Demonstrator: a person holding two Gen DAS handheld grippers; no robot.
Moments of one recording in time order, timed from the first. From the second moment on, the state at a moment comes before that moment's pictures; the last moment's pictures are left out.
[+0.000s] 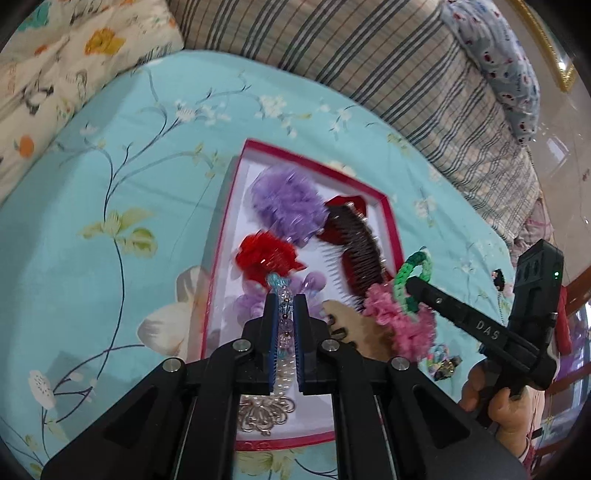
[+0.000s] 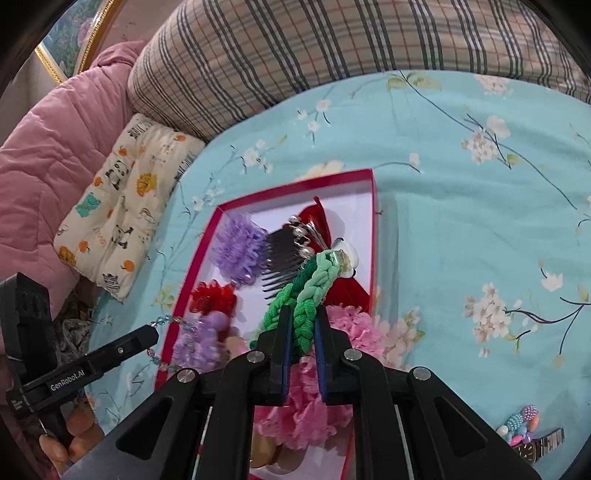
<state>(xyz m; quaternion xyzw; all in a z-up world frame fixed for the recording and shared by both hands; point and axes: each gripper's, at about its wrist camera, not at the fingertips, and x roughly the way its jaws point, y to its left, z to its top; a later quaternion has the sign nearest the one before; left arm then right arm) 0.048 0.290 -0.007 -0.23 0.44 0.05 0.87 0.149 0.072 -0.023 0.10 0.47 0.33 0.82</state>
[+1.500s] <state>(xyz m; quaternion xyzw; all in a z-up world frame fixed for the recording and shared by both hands) 0.043 0.283 -0.022 -0.21 0.47 0.06 0.85 0.134 0.069 -0.021 0.08 0.47 0.32 0.82</state>
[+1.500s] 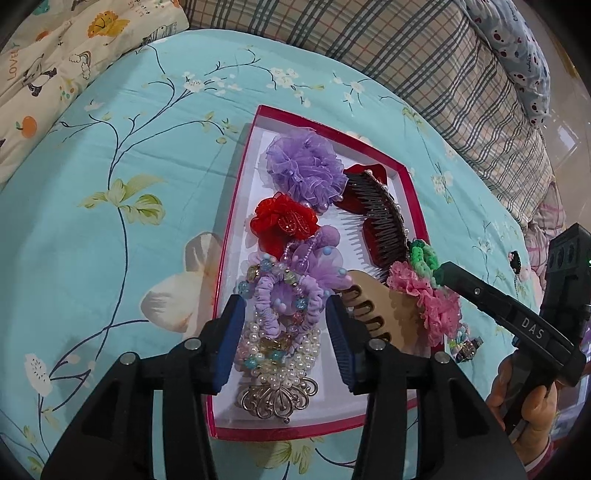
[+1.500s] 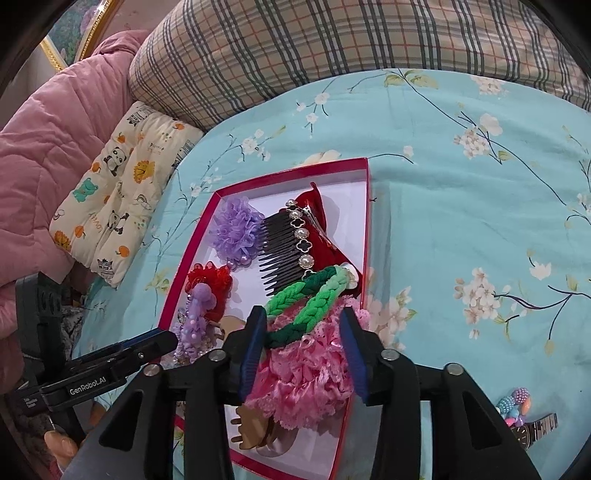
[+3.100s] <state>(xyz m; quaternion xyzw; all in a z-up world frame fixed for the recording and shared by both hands) -0.043 0.246 0.008 -0.12 0.50 0.13 0.85 0.019 0.034 -0.003 -0.01 0.45 0.35 0.82</state>
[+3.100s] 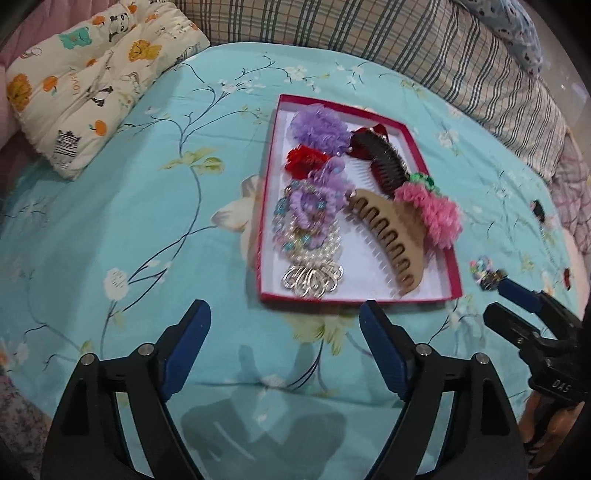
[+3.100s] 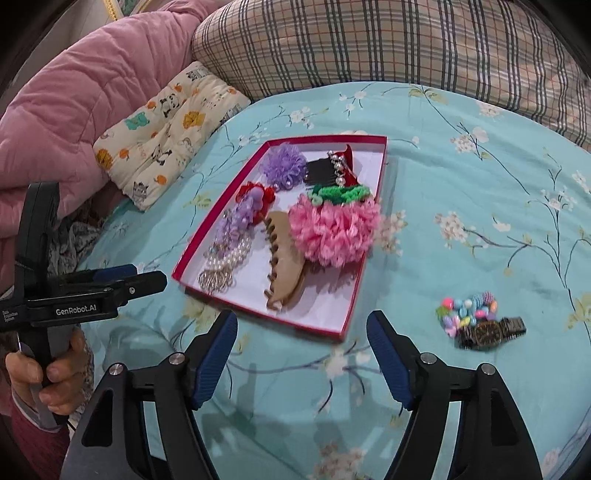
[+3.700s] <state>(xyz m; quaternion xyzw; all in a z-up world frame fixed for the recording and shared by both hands) -0.072 0.227 0.013 -0.08 0.50 0.15 0.85 -0.020 0.040 -0.010 -0.03 0.47 0.34 0.82</state>
